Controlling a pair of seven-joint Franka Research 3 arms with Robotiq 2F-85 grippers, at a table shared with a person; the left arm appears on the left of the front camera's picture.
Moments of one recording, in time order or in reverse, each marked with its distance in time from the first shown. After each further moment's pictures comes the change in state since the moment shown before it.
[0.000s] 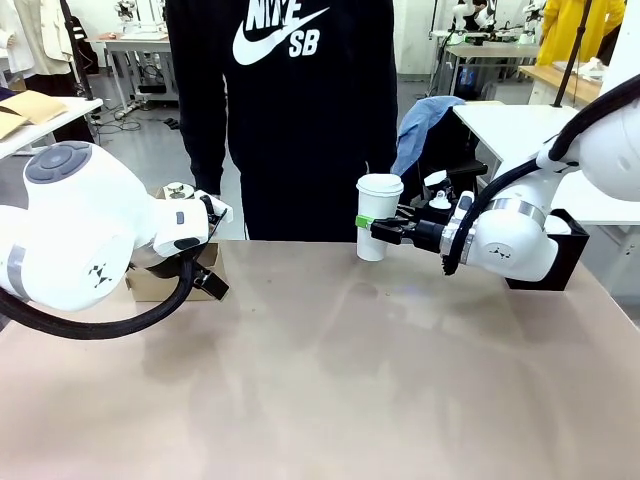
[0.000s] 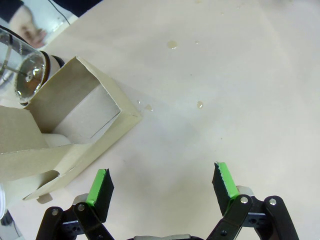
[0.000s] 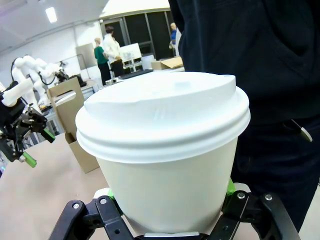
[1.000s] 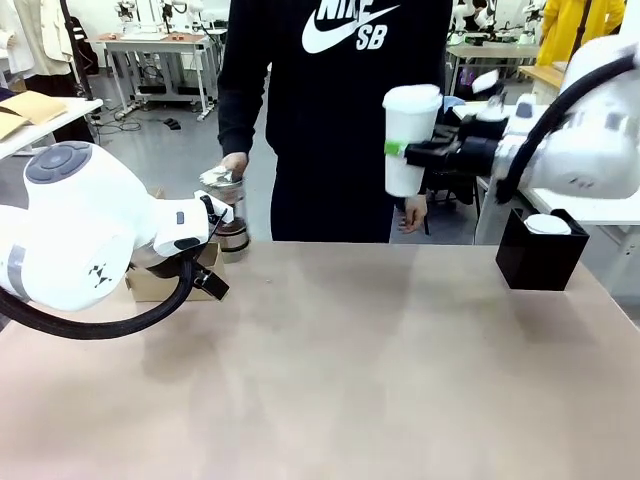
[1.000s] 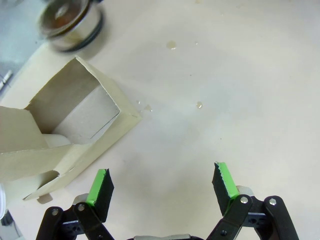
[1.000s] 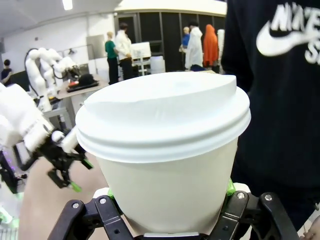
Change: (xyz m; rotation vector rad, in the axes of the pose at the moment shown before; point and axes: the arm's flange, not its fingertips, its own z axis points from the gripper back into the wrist) left arm 0.000 0.000 0.000 0.000 -0.001 -0.001; right arm 0.193 0.069 0.068 0.053 0.020 0.133
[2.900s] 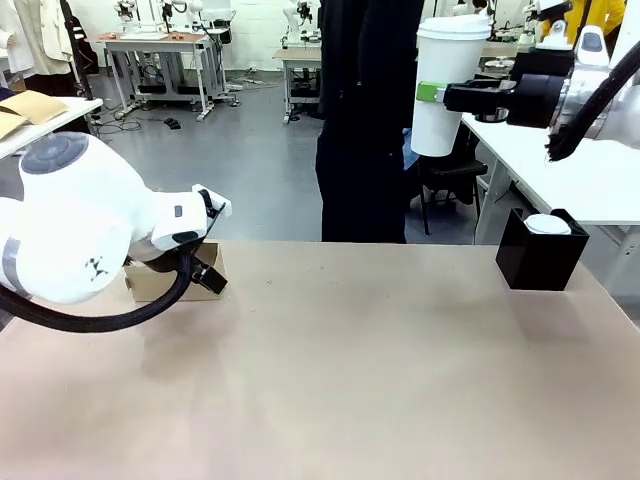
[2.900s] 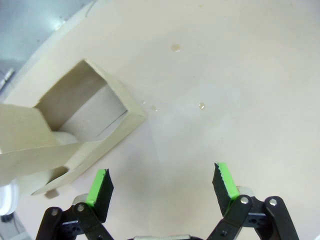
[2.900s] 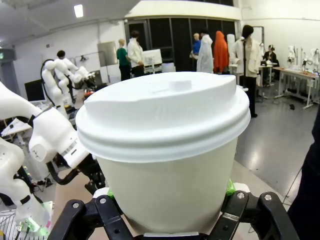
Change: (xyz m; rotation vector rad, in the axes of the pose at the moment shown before) left arm 0.008 0.005 0.019 0.018 0.006 0.016; right arm 0.068 0.038 0.041 0.041 -0.022 -0.036
